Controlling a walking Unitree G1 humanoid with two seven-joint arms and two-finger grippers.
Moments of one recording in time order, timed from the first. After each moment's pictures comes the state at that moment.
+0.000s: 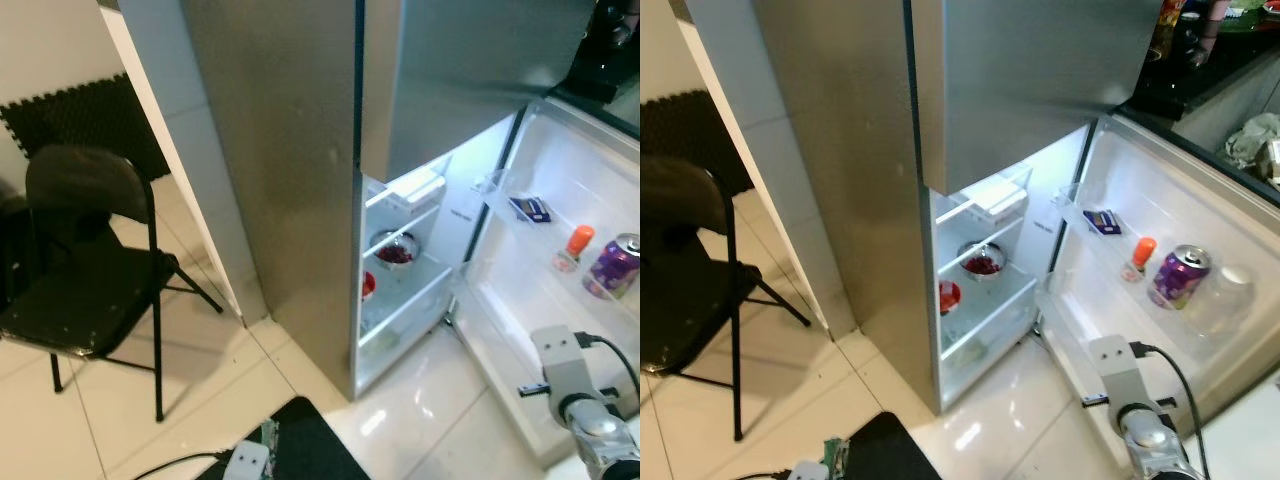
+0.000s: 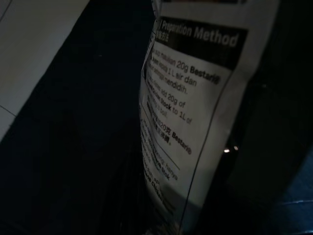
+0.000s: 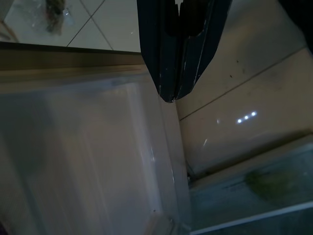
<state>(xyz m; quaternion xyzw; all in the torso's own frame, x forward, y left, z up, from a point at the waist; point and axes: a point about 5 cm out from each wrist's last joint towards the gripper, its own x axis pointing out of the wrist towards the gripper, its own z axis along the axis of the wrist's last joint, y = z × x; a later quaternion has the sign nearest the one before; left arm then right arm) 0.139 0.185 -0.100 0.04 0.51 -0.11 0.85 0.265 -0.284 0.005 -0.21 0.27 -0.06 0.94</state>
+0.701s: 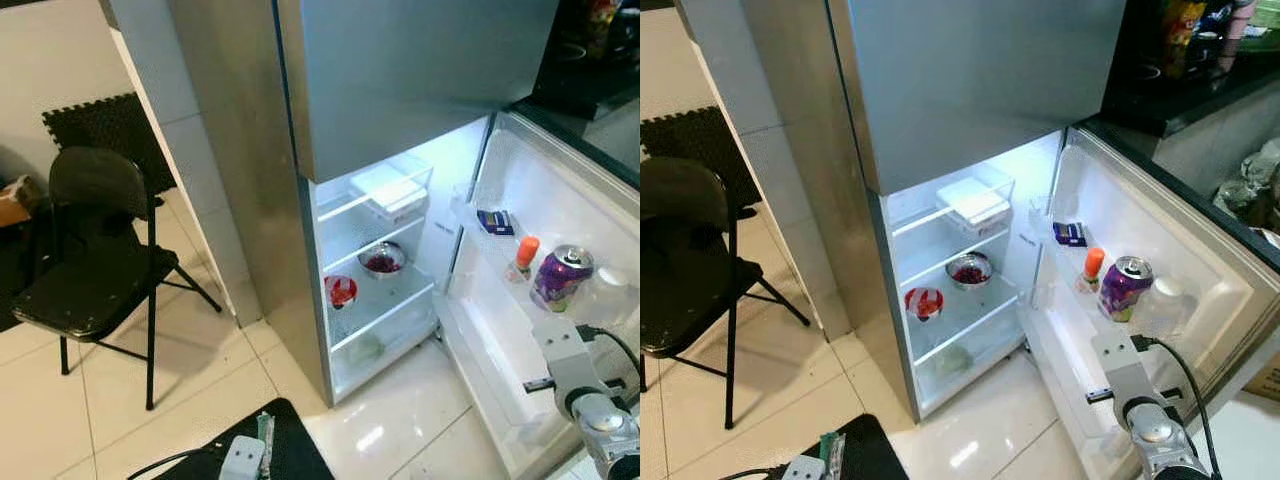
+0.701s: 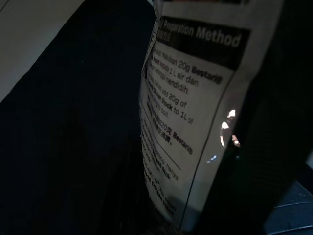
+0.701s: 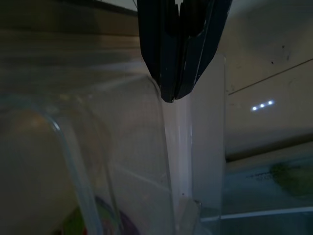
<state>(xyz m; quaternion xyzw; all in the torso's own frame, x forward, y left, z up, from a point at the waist) 0.143 0.183 -0.099 0.03 0.50 -0.10 0.86 0.270 -0.293 0.014 -0.23 0.26 -0.06 0.94</state>
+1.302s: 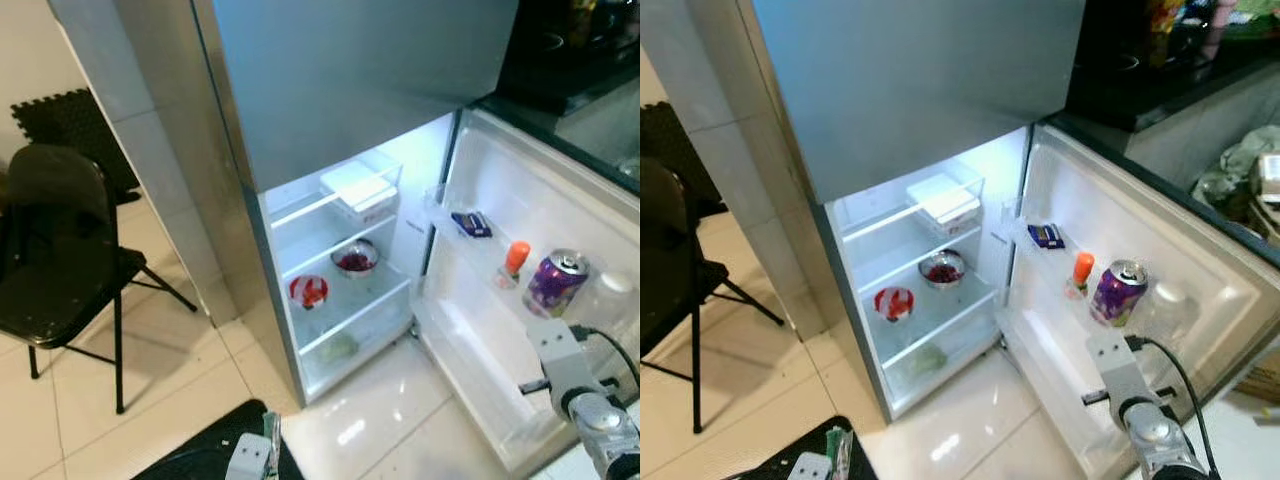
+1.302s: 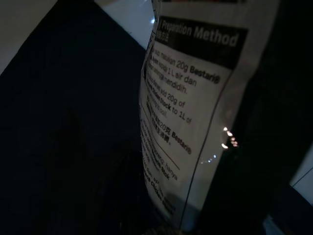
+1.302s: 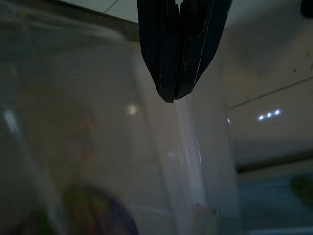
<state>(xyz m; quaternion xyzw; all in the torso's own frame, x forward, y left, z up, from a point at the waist) 0.146 0.177 -0.098 0.02 0.49 -0.11 0.86 0.277 -0.287 0.018 -0.23 0.25 -0.03 0.94</state>
